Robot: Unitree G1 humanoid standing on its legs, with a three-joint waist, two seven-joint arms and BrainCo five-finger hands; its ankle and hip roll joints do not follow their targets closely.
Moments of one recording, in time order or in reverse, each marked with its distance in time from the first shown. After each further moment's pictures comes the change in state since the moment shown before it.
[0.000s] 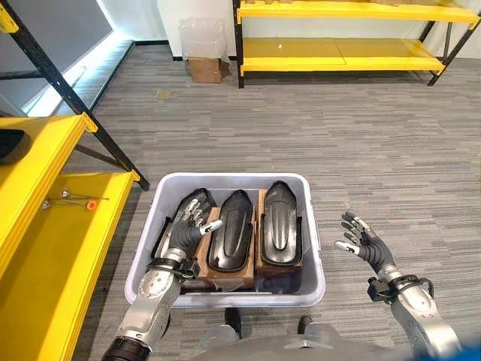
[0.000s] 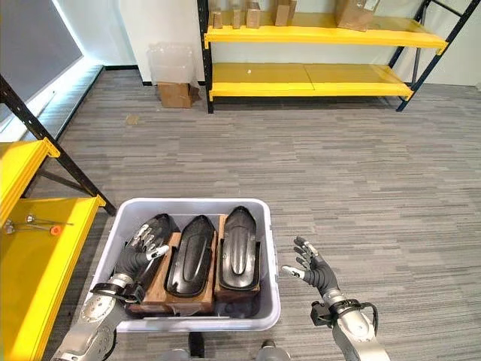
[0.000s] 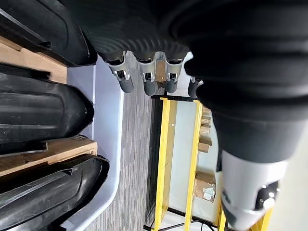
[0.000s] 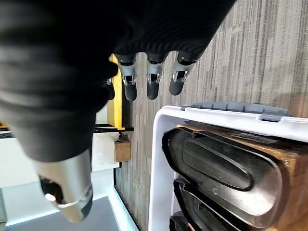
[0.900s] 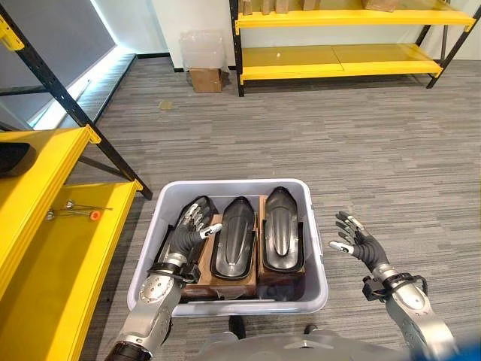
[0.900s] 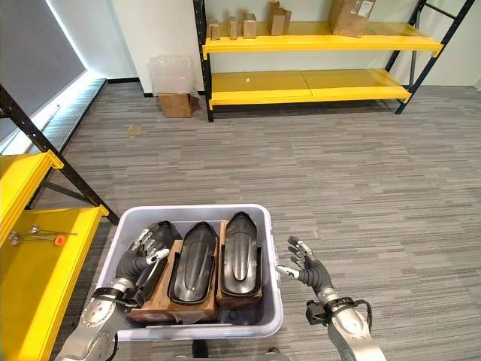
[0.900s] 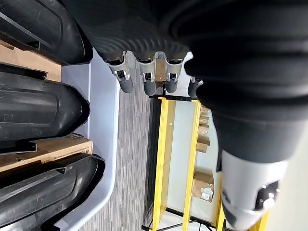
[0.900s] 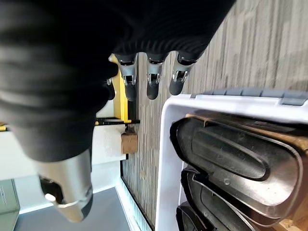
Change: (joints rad) left arm 0.008 -0.001 -0.004 0.000 -0.024 0.000 -0.001; right arm -0.066 0.000 0.070 0.000 -0.023 0.000 -0.016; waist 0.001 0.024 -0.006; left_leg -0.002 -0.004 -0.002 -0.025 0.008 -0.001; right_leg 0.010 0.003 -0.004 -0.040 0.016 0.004
